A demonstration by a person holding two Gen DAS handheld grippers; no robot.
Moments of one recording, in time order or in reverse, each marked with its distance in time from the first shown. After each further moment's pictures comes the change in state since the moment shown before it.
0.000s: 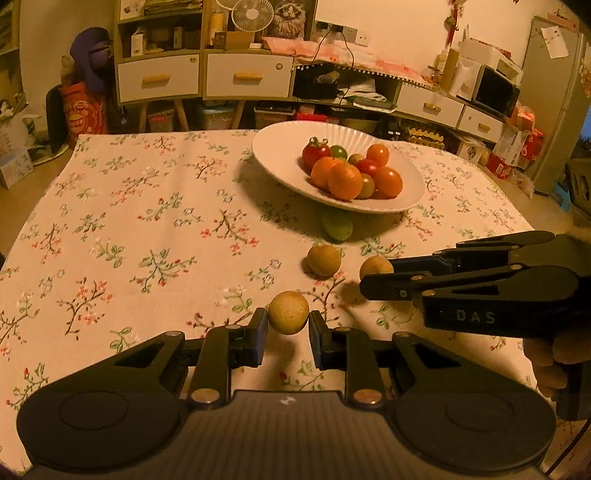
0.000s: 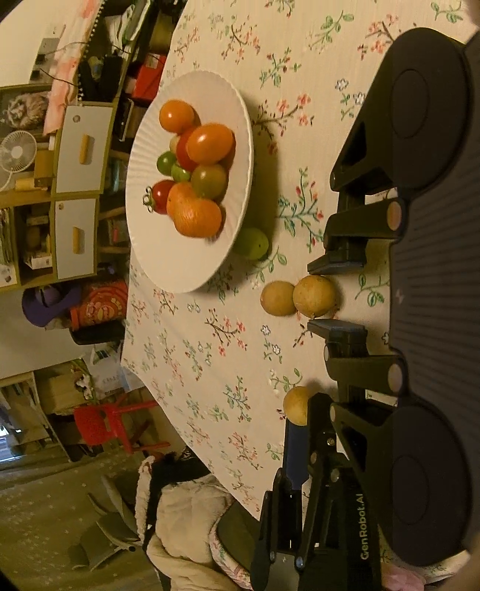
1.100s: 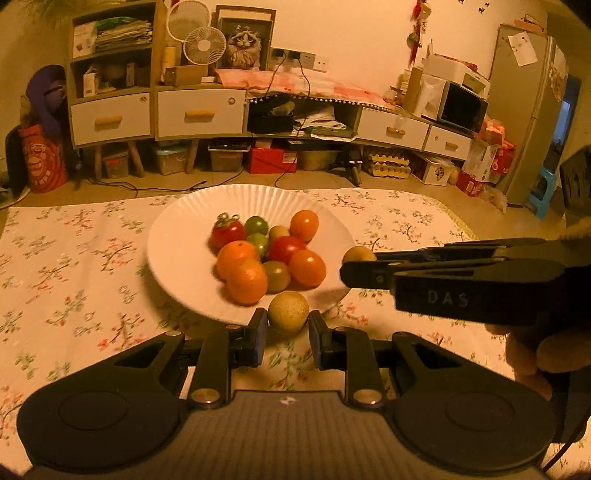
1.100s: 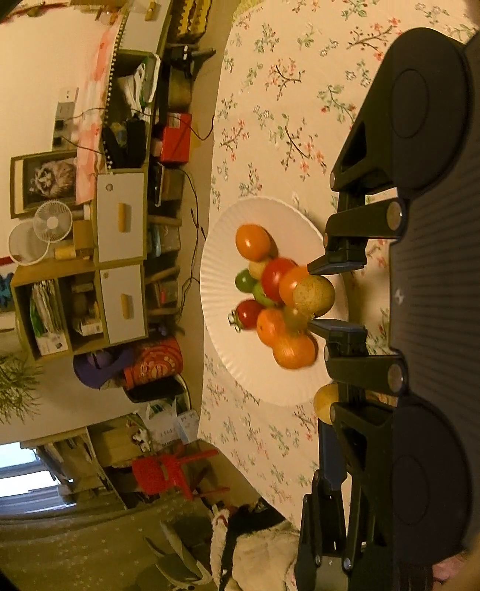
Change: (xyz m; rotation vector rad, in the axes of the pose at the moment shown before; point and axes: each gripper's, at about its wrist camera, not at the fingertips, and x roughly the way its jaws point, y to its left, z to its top) left arm 0.039 -0.066 0.067 0.058 -0.089 -0.084; right arm -0.024 -0.080 0.041 0.103 -0.133 -0.126
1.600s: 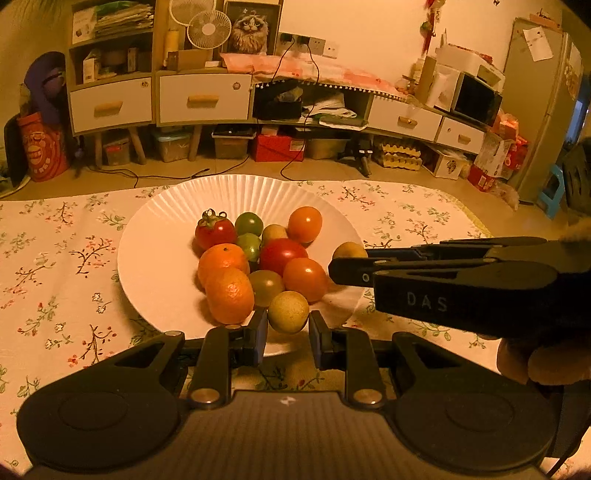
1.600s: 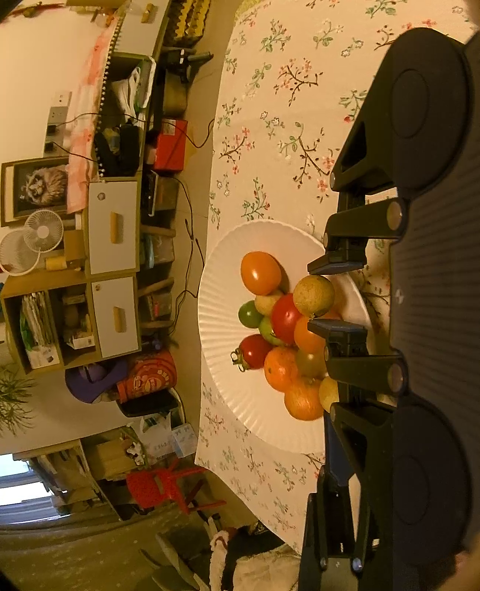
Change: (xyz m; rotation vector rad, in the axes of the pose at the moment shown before) left arm 0.033 -0.007 0.012 -0.025 0.045 0.030; right arm 0.026 -0.023 0.009 -0.001 0.023 -0.014
